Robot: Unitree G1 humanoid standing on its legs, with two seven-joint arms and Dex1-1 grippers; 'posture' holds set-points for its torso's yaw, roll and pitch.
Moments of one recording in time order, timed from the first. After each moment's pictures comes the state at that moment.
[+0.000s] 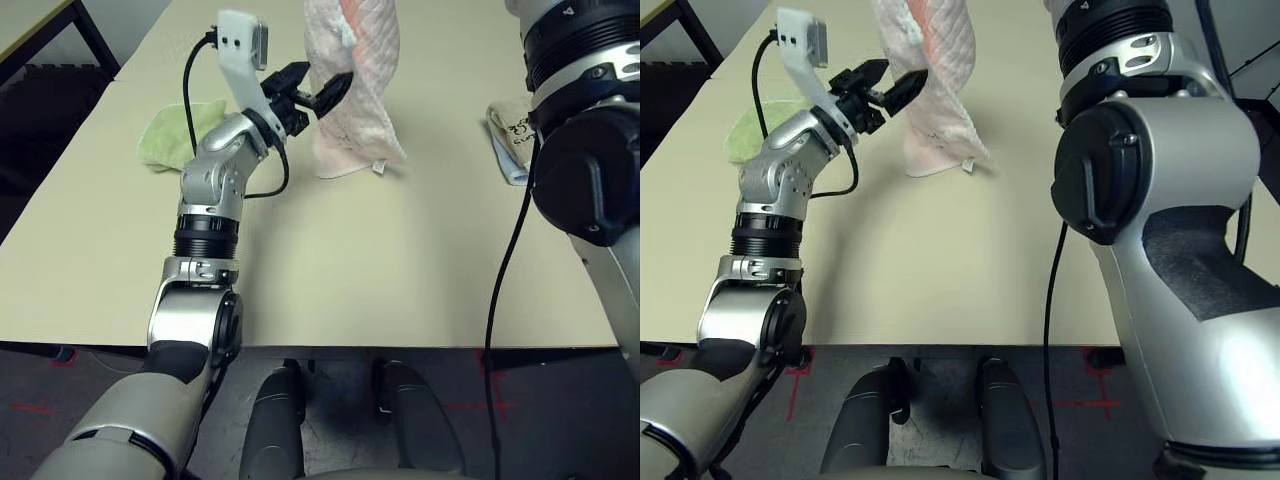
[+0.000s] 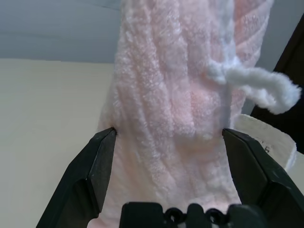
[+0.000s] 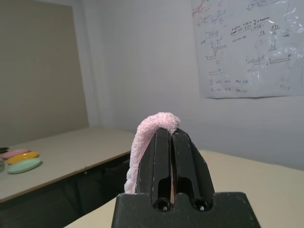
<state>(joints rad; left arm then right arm) -1.04 0.21 0.16 0.37 -0.38 0.47 -0.51 -1.83 -0.26 -0.35 1.22 0.30 0.10 0.63</state>
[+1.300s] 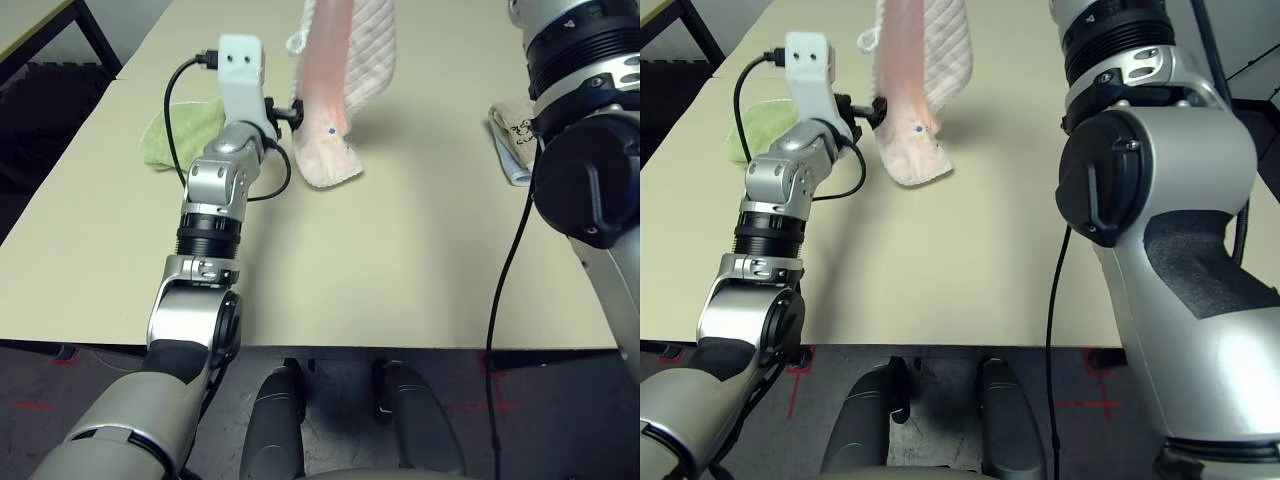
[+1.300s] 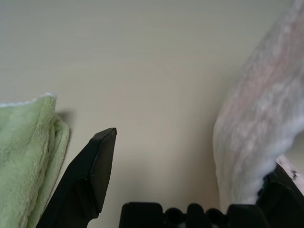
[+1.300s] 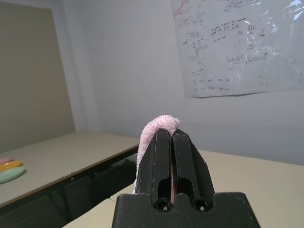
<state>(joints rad) -0.96 0.26 0.09 0.38 -0.16 0.63 -0.15 -1.81 -0.30 -0.36 1.22 0.30 0.10 0.58</state>
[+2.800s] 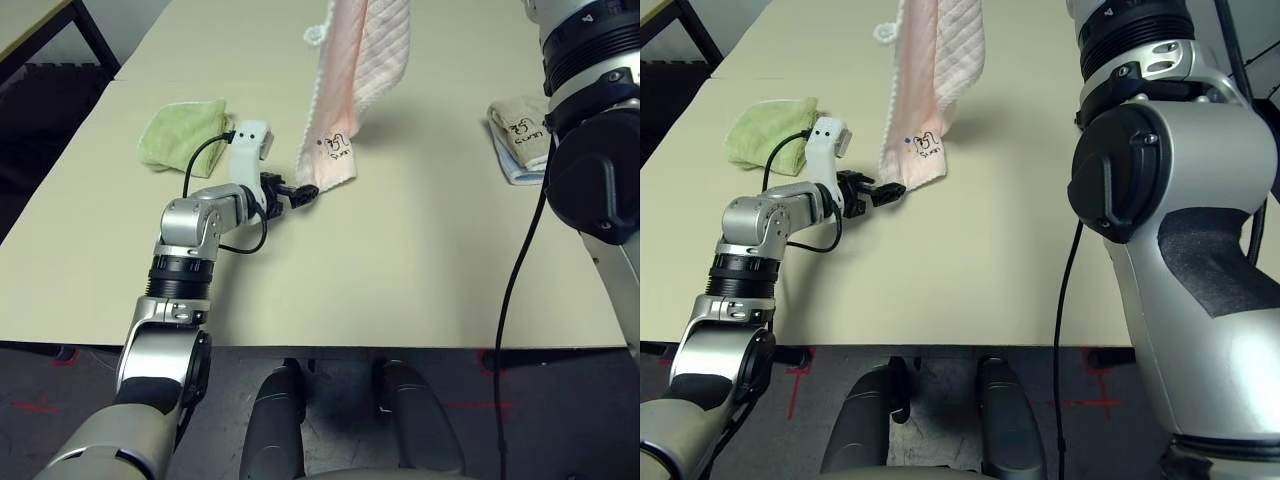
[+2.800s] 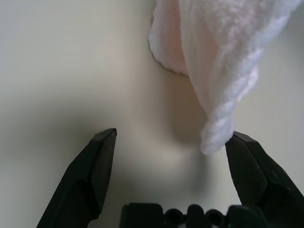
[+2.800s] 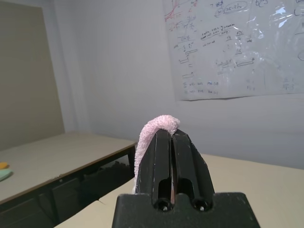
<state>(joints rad) -0.79 0.36 0.08 0.24 -0.32 0.99 -0.47 -1.82 -0.31 -0.36 1.23 0.29 0.08 0.57</state>
